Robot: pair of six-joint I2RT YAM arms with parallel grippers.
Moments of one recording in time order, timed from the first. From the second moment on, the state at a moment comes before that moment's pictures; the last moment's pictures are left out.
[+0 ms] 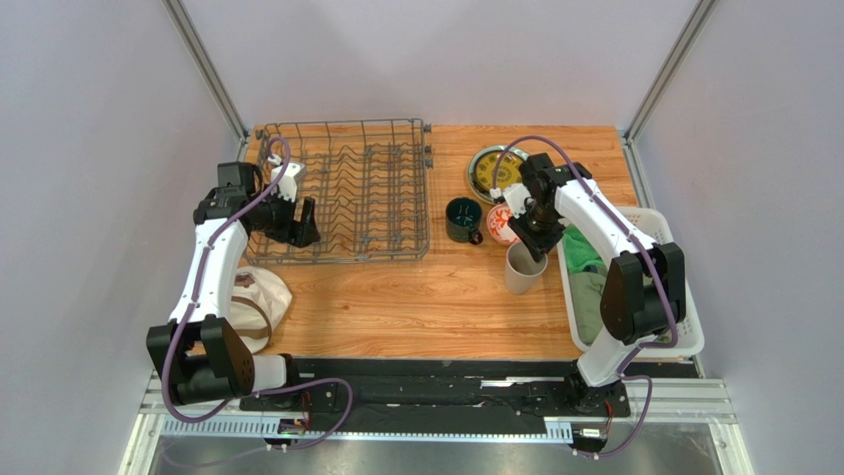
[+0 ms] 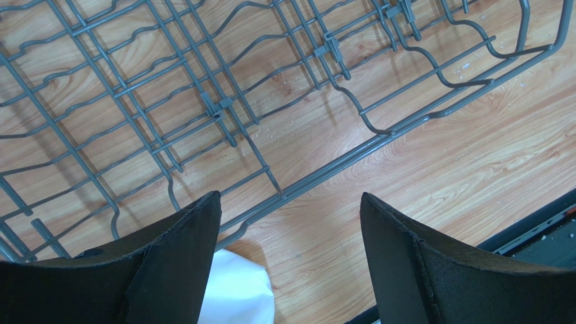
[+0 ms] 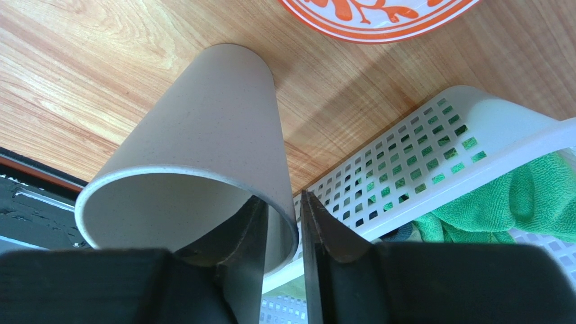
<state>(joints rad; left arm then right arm) 0.14 1.30 1.14 -0.83 0.52 0.39 0.28 1.68 1.40 -1.16 -0.03 -0.43</state>
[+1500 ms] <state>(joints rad) 0.14 1.09 1.07 -0.51 0.39 0.28 0.27 1.29 1.46 -0.72 0.12 -0.21</state>
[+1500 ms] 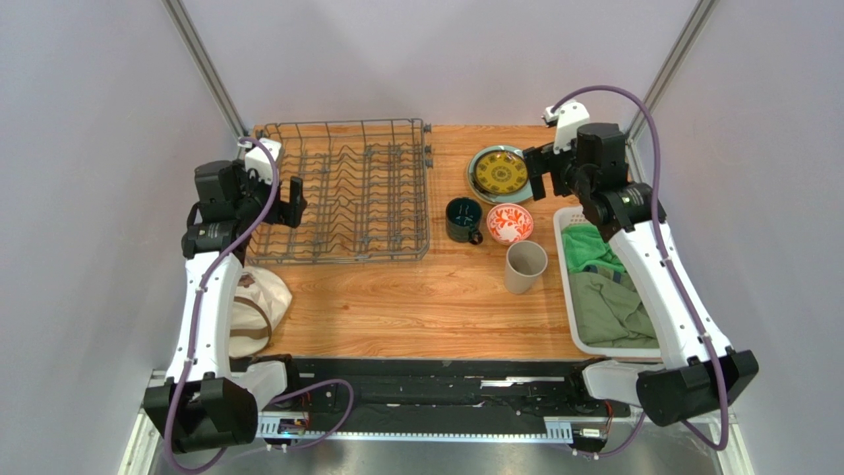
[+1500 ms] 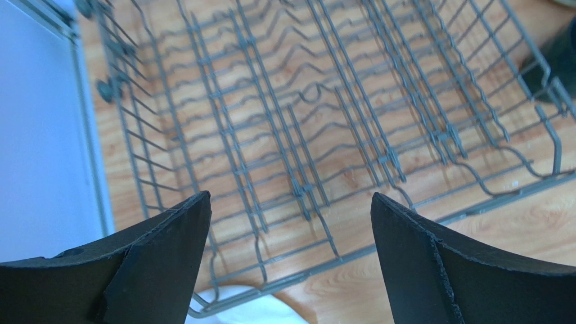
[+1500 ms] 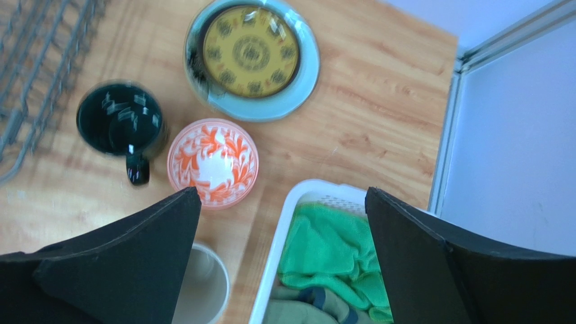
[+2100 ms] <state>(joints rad) 0.14 1.00 1.08 -0.29 0.33 0.20 0.23 1.13 1.19 -0.30 0.18 -0.07</state>
